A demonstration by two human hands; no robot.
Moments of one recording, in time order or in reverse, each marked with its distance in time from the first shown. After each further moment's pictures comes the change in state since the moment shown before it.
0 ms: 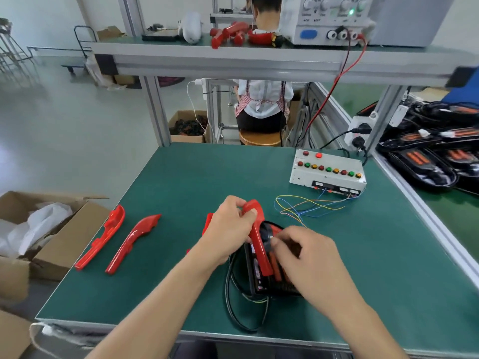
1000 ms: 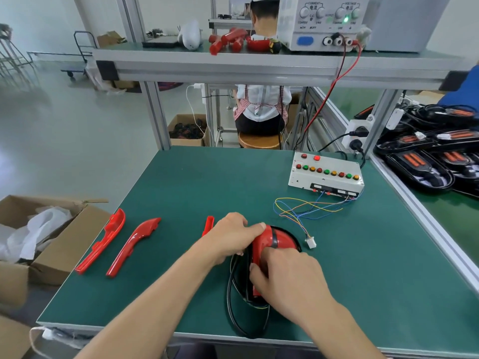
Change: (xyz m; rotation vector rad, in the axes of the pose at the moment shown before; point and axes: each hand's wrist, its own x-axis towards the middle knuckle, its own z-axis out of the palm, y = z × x) left_hand 0.019 -0.019 0.000 0.380 -0.208 -0.096; right_hand -0.011 -0.008 0.033 -0.522 -0.132 -0.119
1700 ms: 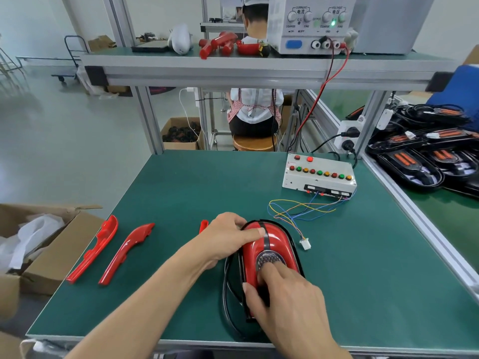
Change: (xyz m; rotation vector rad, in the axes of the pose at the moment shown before) left_hand -0.011 0.008 -0.008 -0.206 -0.046 0.059; right_hand -0.032 -0.005 0.007 -0.001 0.392 -0.048
